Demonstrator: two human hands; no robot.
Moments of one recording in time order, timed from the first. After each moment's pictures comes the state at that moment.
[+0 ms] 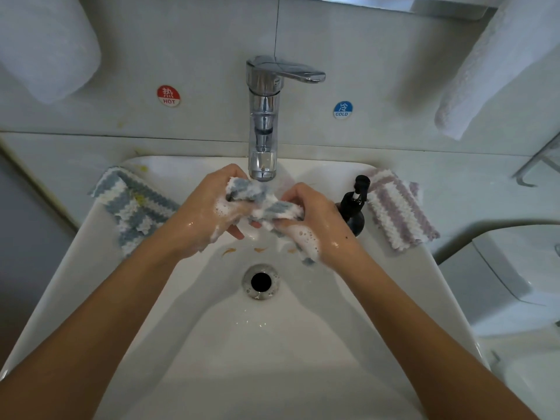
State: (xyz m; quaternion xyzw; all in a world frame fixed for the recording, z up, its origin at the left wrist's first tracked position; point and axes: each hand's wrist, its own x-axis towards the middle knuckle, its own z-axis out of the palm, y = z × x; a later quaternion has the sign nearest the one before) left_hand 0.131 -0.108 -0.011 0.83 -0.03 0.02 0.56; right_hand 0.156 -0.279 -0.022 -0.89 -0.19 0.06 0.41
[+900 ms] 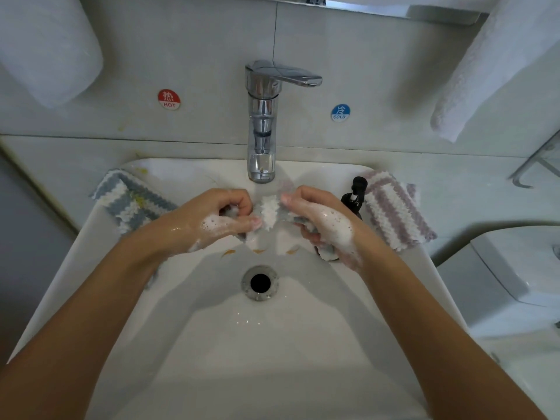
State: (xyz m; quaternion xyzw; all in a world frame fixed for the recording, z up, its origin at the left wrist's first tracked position) left_hand 0.129 -0.090 -0.013 0.84 -0.11 -0.08 0.52; right_hand 0.158 -0.294 -0.005 -0.77 -0.12 0.22 0.58
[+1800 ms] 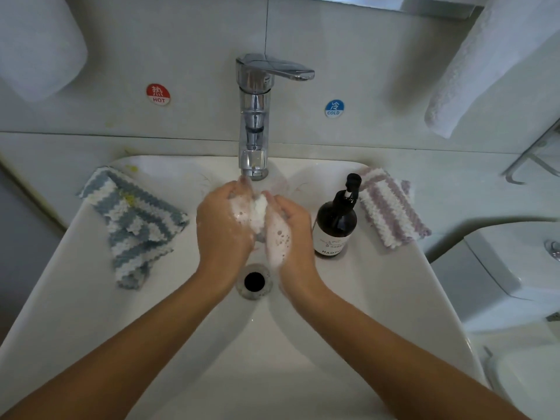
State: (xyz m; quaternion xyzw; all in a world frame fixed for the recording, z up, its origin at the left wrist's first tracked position) left_hand 0.126 -0.159 -0.044 0.75 0.14 0.27 0.59; right_hand 0.133 -0.247 -0.050 -0.80 -0.12 -0.06 0.59
